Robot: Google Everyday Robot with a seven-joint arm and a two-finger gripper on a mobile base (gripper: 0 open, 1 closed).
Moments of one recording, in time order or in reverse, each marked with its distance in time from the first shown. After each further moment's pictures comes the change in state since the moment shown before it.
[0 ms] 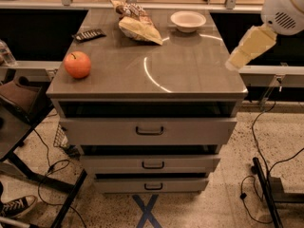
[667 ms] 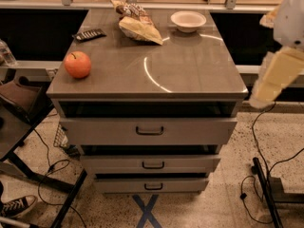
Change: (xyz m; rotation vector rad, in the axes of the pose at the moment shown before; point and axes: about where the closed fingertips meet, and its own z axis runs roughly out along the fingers) arm 0.033 0.073 -0.047 -0.264 0.113 -0.272
